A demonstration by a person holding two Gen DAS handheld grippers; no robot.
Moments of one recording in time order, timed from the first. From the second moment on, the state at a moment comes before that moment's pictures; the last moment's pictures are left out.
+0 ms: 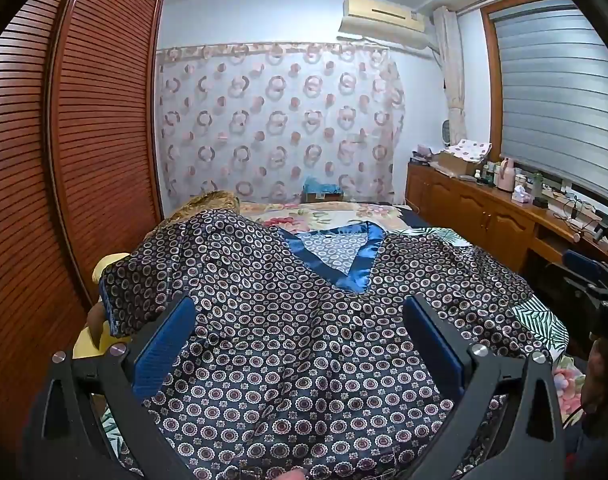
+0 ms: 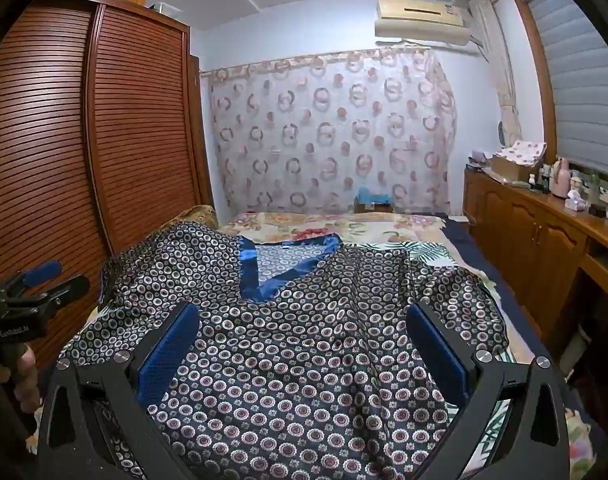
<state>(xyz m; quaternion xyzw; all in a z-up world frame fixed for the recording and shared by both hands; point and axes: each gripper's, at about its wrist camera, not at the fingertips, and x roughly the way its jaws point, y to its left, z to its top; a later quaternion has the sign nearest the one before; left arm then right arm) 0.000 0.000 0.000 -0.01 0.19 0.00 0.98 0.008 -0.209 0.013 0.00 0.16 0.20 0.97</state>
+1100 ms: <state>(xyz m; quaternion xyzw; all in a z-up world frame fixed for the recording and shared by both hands) 0.000 0.001 0.000 -0.01 0.19 0.00 0.98 0.007 -0.210 0.012 0.00 0.16 0.20 0.97</state>
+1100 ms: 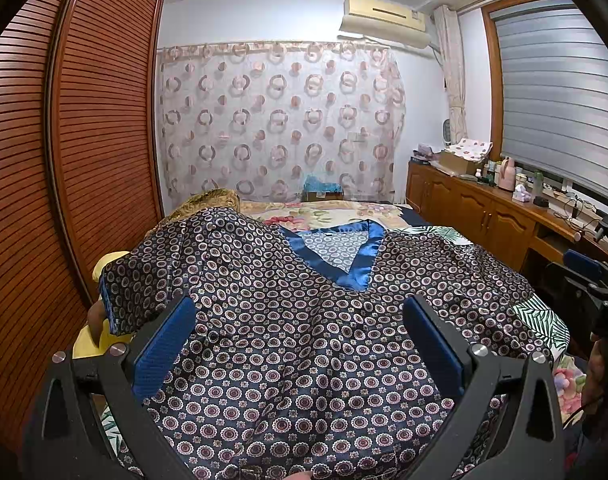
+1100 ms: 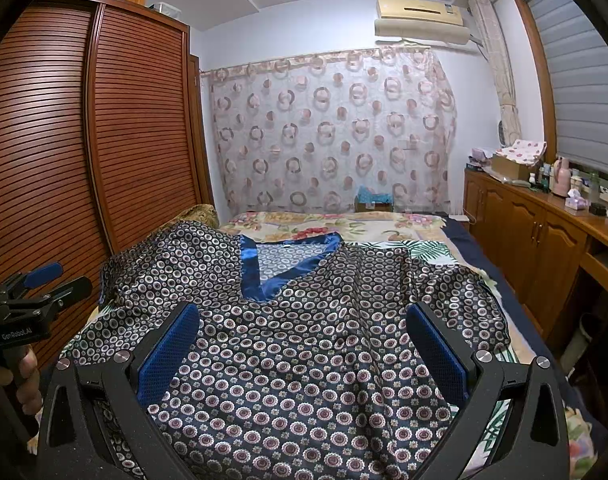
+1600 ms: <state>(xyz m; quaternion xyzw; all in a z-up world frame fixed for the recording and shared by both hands) 0.000 0.001 0.000 -0.01 0.19 0.00 0.98 0.007 -0.211 0.012 0.00 0.16 0.20 0.97</state>
